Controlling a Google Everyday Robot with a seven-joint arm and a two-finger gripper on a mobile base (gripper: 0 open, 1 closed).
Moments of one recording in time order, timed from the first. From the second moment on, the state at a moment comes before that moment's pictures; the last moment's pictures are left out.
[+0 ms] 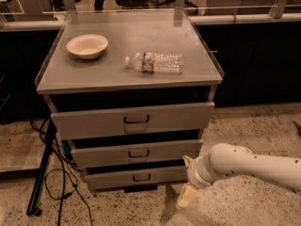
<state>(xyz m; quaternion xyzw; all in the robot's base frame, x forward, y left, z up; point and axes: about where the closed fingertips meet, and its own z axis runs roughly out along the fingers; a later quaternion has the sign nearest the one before) 0.473 -0.123 0.485 -0.61 0.76 0.12 0.21</state>
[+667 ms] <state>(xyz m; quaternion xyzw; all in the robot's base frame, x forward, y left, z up) 0.508 -0.125 0.424 -0.60 0.76 0.11 0.20</state>
